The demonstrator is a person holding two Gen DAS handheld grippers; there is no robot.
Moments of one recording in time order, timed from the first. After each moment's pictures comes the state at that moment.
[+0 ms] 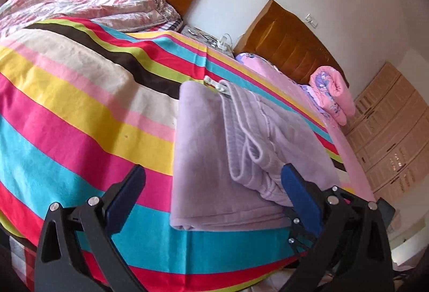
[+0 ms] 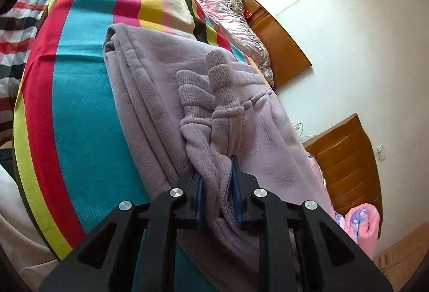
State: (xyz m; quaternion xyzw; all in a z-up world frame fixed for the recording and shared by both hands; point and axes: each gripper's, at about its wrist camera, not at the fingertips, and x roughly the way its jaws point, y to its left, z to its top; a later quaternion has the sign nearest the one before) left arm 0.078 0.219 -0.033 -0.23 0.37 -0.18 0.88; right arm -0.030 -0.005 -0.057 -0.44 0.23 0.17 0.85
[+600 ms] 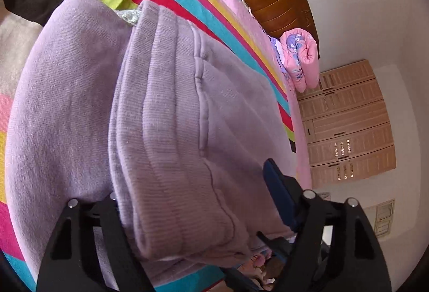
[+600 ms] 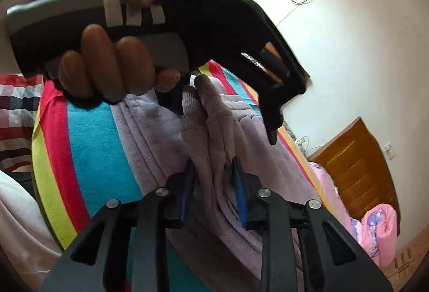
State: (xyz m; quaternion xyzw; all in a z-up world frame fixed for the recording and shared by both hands) left arm 0.188 0.124 -0.081 -0.32 0.52 -0.29 0.74; right arm -0.049 -0.032 -0.021 -0.37 0.19 0.23 0.88
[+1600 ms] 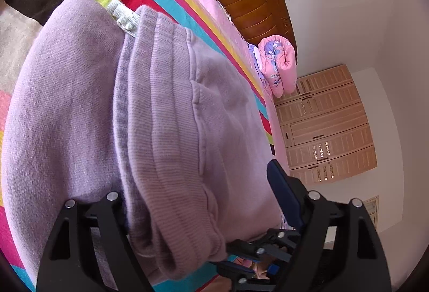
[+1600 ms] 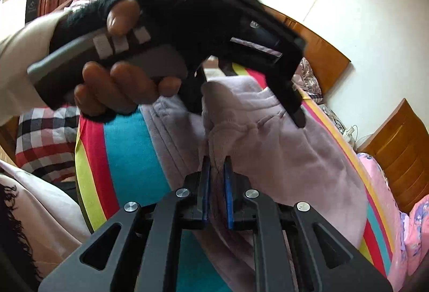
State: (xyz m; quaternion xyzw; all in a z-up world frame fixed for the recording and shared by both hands) left arm 0.194 0.131 -0.082 -0.35 0.49 -0.34 0.72; right arm -0.031 -0.024 -0.043 -0.34 0.26 0.32 0.84
